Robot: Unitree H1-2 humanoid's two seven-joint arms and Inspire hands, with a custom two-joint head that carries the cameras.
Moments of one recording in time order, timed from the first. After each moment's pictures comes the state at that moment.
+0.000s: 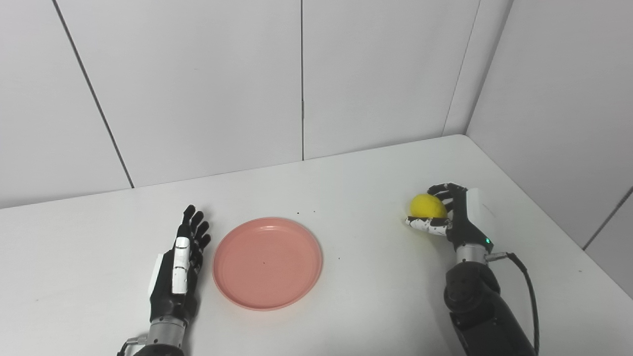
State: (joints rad) left arm -0.26 -0.05 -0.05 0.22 -0.12 -0.07 -0.14; right arm -0.23 -0.25 -0.08 0.11 -0.53 0.30 -0.38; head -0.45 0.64
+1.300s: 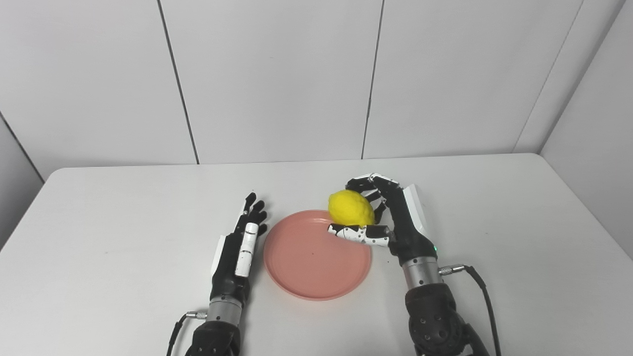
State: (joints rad) left arm -0.22 -0.11 -0.11 0.19 0.06 -0.08 -0.01; right arm -0.29 -0.06 0.23 -0.06 -0.49 0.10 -0.18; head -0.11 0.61
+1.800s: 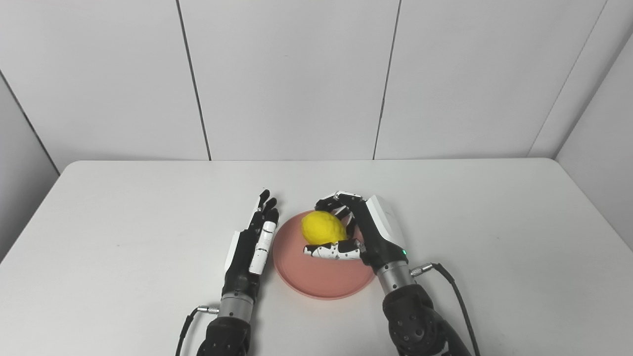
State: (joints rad) left arm -0.22 -0.13 -0.11 0.20 0.13 -0.10 0.03; right arm -0.33 -0.05 0.31 0.09 -0.54 0.06 -0.14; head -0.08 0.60
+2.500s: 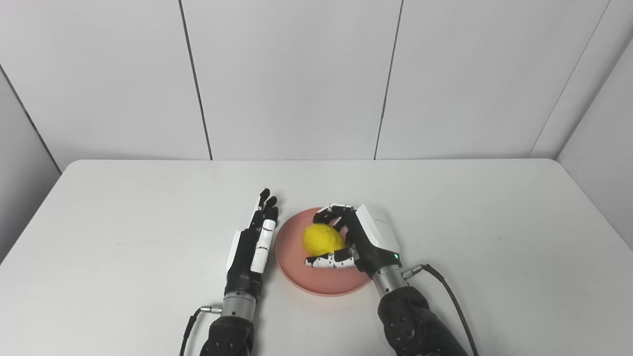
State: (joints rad) left arm -0.22 -0.14 -0.10 0.20 0.10 -0.10 0.02; right arm -0.36 -0.09 0.34 0.20 -0.64 0.01 -0.18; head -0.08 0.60
